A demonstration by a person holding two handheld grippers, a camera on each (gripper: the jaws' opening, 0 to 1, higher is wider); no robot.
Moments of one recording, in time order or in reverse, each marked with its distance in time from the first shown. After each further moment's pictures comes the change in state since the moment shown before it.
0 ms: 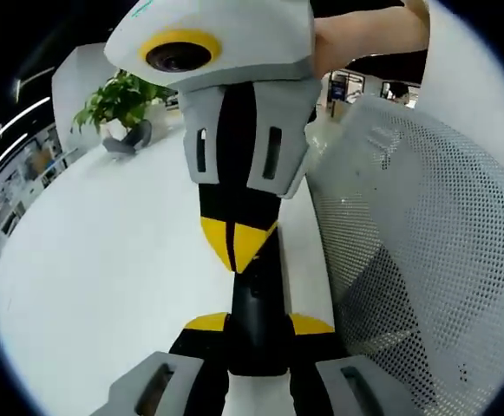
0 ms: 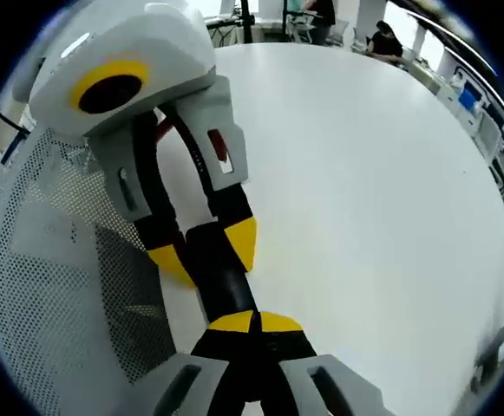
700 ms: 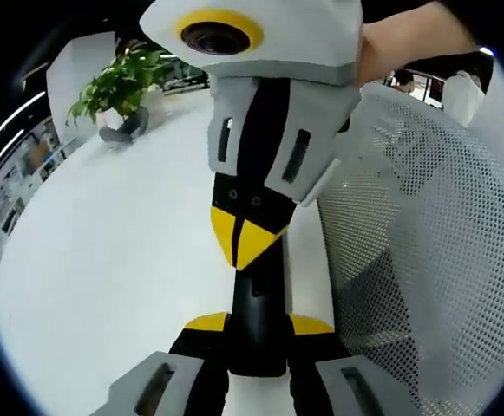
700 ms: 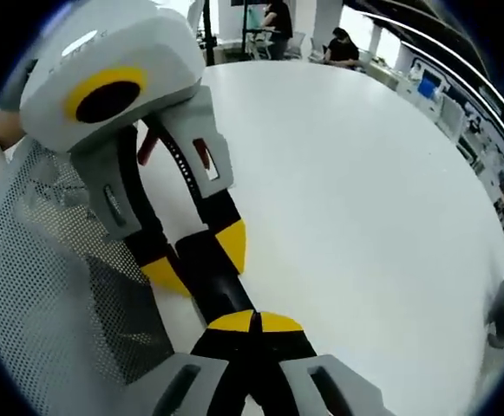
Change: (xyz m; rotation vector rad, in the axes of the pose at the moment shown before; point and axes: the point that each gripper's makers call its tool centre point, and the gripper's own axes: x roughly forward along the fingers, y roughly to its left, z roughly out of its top) left arm 0.005 0.002 -0.004 -0.010 0.105 0.011; right arm -0.003 -0.001 0.000 0.172 -0.145 -0.092
